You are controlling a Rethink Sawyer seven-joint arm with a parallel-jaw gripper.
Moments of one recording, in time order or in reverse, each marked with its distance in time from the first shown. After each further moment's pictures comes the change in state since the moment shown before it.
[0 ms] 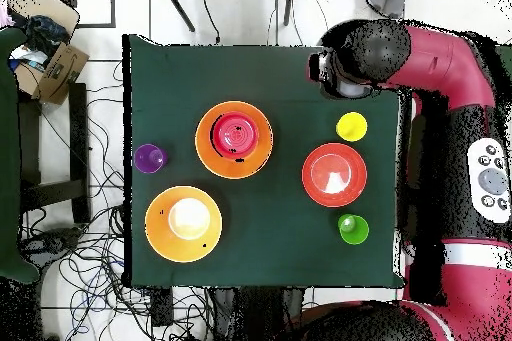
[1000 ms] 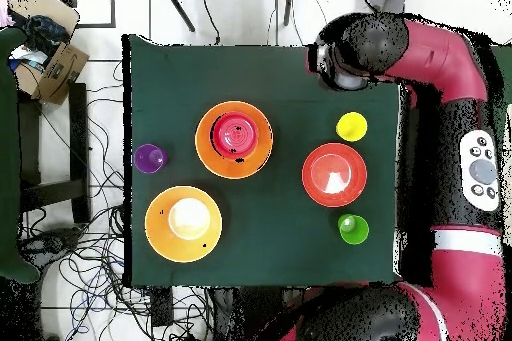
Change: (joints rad) arm 0.017 0.056 0.001 -0.072 0.015 0.000 0.001
